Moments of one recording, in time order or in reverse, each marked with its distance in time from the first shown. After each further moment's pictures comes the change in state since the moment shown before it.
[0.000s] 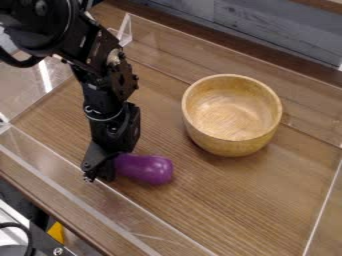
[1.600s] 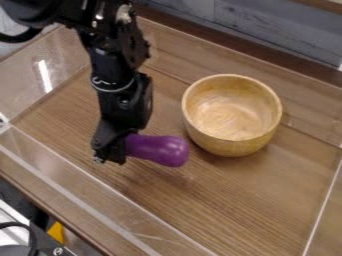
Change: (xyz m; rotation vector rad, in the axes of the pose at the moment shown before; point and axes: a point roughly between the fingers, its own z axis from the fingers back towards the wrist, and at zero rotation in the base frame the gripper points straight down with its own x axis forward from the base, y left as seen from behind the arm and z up) arm 0.019 0.006 0.040 0.018 -0.035 0.045
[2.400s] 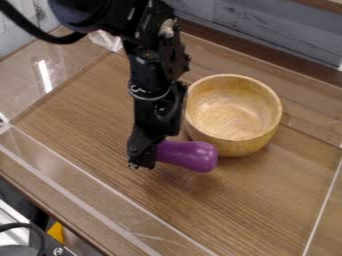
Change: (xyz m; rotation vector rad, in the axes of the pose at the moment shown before) arm 0.028 0.013 -0.006 0.022 0.004 -0.014
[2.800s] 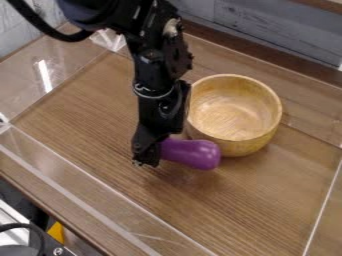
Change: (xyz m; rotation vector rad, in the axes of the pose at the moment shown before) arm -0.003 0.007 -0.005 0.000 -0.008 0.038
